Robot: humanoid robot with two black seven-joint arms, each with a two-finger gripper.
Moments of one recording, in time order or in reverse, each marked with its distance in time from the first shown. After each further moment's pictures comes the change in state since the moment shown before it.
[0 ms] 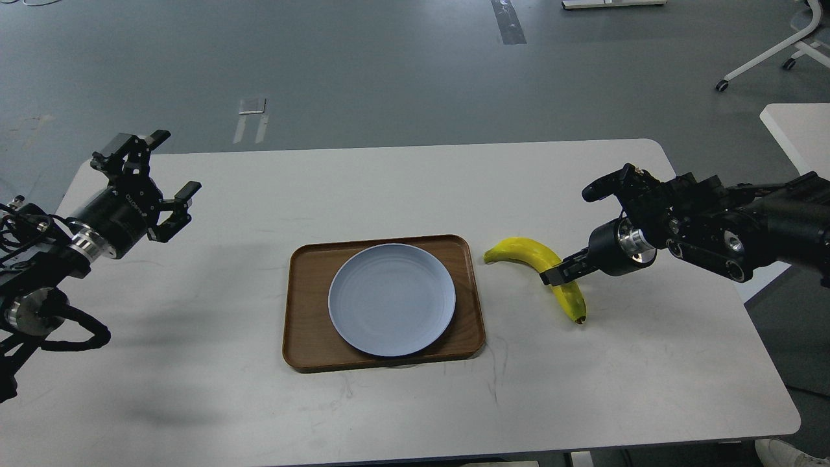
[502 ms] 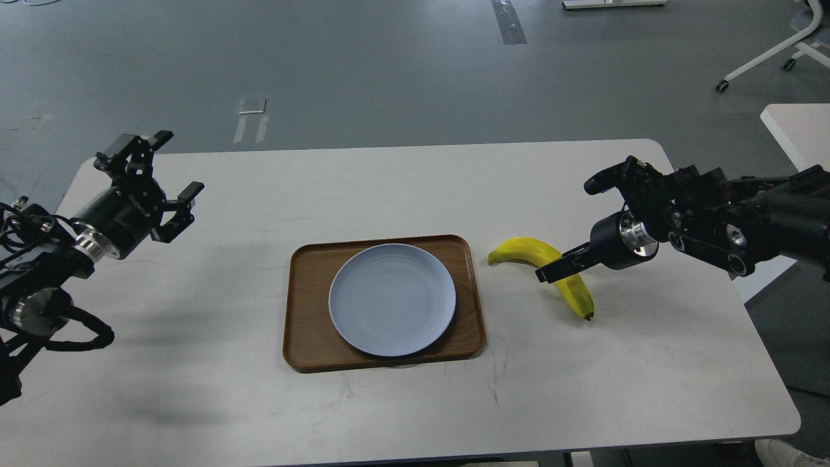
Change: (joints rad) left arm 0.000 -0.019 0.000 0.000 0.001 0.000 0.000; right arm 0.008 0.004 0.006 -0.014 0.000 0.006 0.000
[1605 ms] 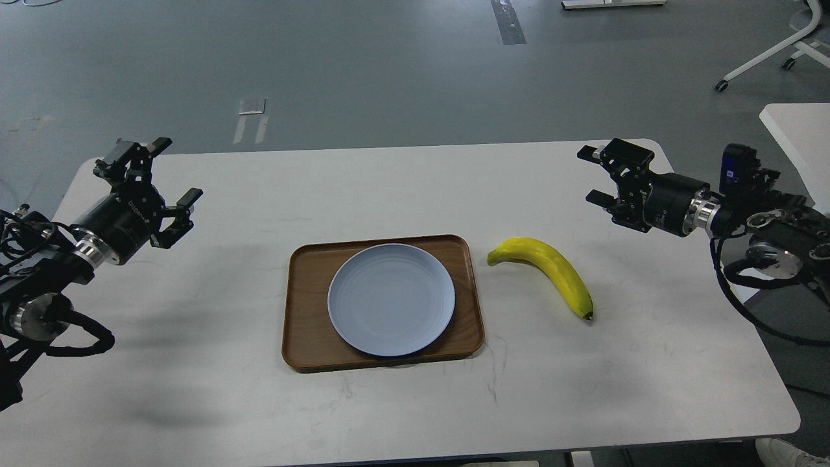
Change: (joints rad) left arm 0.012 -0.005 0.000 0.010 -0.012 0.000 0.000; right arm -0.243 -0.211 0.575 -0.013 0.590 0.078 0.000
